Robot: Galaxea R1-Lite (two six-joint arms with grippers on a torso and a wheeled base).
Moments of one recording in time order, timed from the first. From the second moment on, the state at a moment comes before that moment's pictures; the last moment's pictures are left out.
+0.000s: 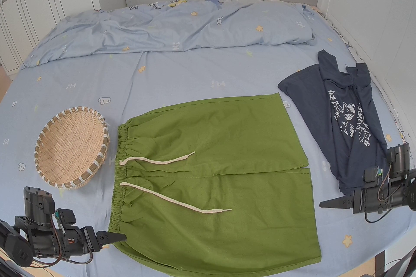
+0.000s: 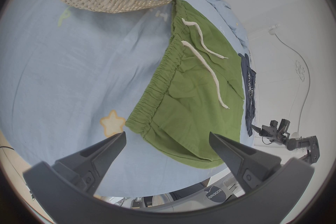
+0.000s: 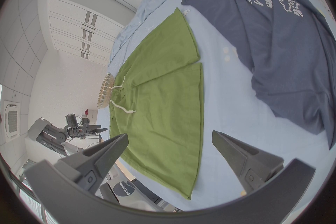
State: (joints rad) left arm -0.10 1.52 -0.02 -0.66 -0.39 -0.53; right arm -0.02 1.62 -0.34 -0.38 0.71 0.15
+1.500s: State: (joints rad) left arm -0.04 1.74 -0.02 -0.83 -0.40 -0.53; right arm 0.05 1.59 -0.21 -0.55 0.70 0.15
